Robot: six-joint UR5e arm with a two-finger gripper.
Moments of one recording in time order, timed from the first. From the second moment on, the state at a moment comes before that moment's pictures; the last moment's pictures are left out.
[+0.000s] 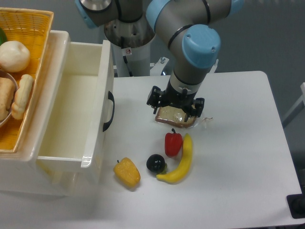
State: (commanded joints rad) arm 2.58 -1.82 -1.54 -1.42 1.44 0.76
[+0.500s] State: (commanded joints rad) arm 2.56 -1.93 -1.55 -1.33 1.44 0.75
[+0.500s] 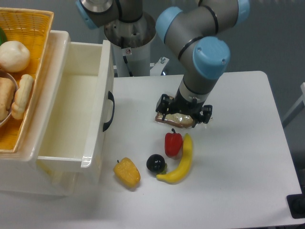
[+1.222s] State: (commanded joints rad) arm 2.51 -2.08 -1.54 -1.21 1.43 0.59
